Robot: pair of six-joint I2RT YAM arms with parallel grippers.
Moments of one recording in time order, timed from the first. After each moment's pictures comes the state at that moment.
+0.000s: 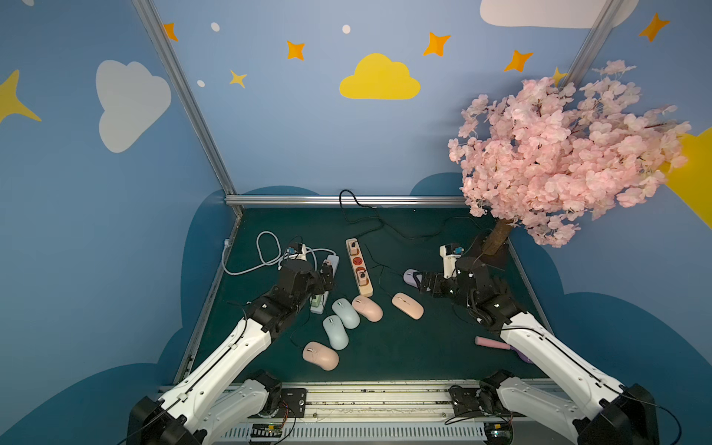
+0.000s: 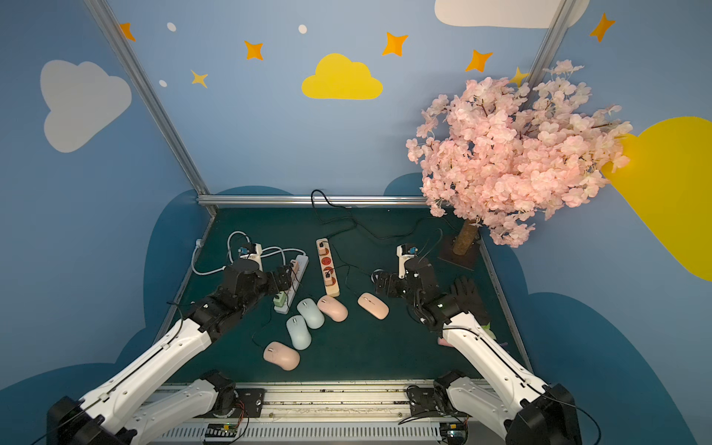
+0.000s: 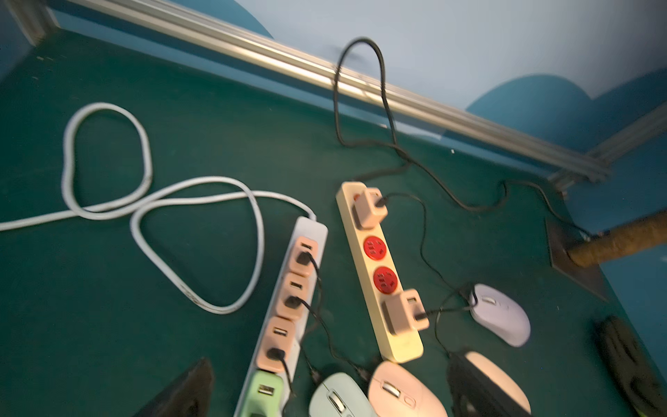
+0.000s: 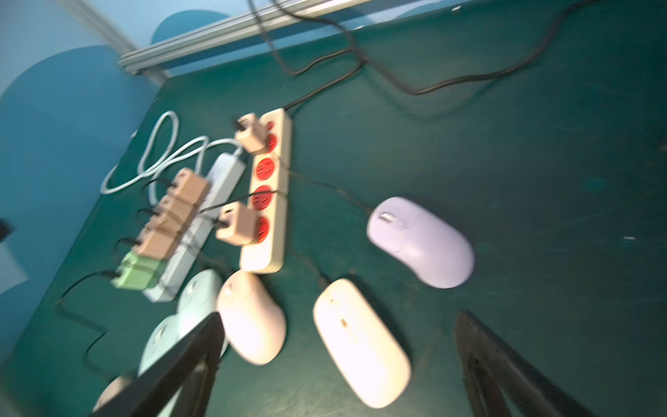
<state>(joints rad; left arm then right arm) -0.52 1.00 0.77 -0.38 -0.24 -0.54 0.58 1.03 0.76 -0.32 -0.02 0.43</state>
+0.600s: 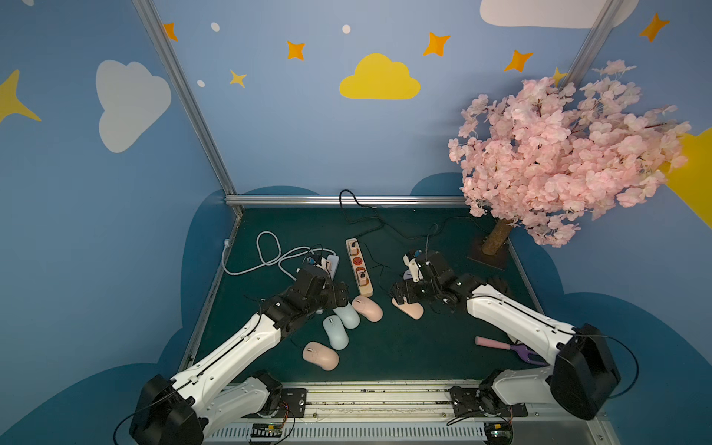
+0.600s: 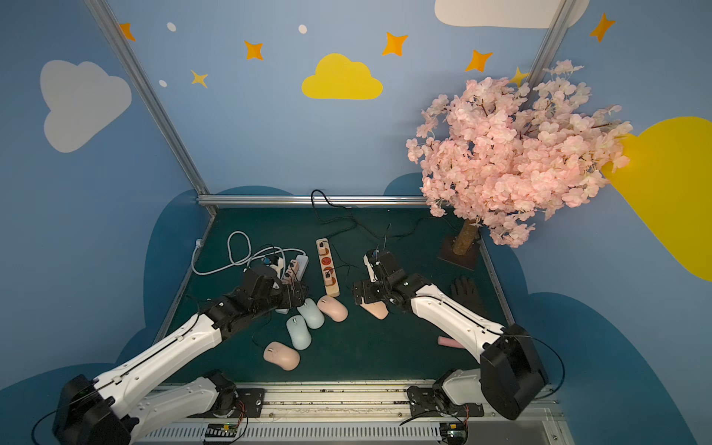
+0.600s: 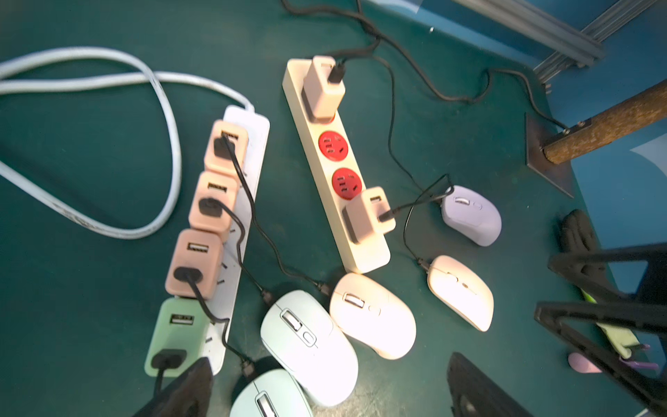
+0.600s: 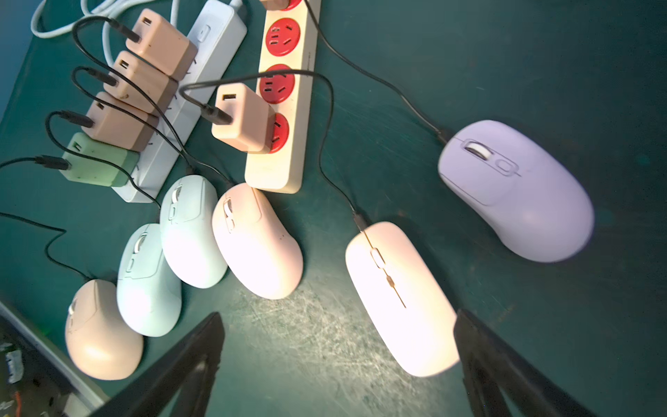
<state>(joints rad) -0.58 1.06 0.74 -0.44 -0.06 -0.61 0.69 1.41 0.99 -0.53 -0.09 0.34</state>
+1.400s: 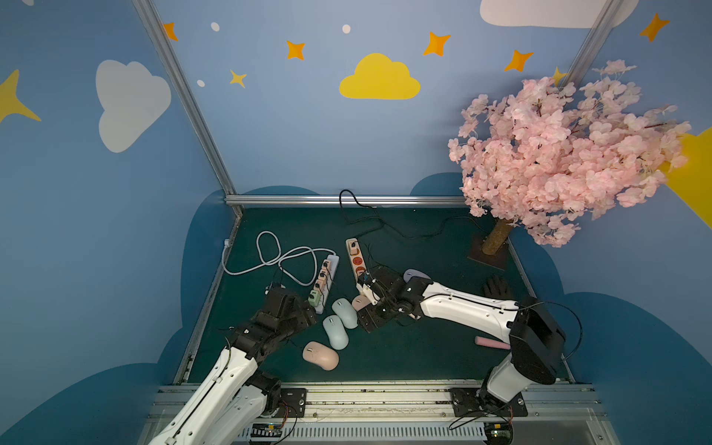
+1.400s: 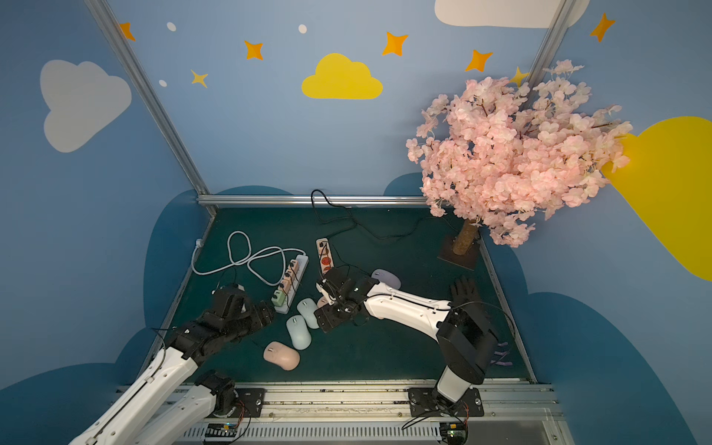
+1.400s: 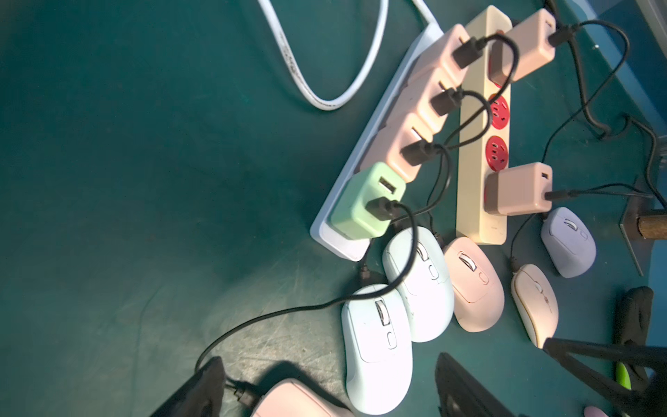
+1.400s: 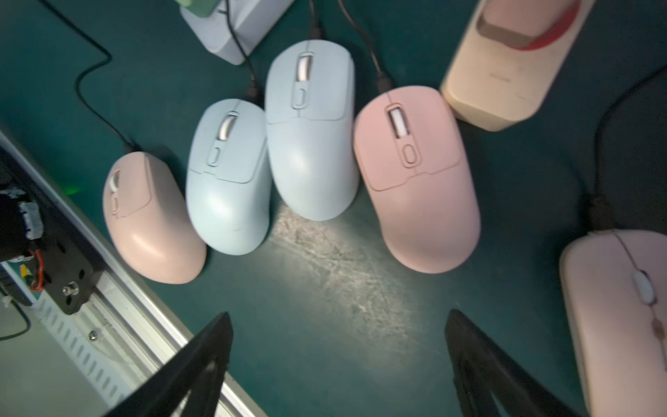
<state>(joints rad) -0.36 0.73 0.59 -0.80 -0.03 -0.81 1.03 1.66 1.19 -0.65 -0.11 0.33</state>
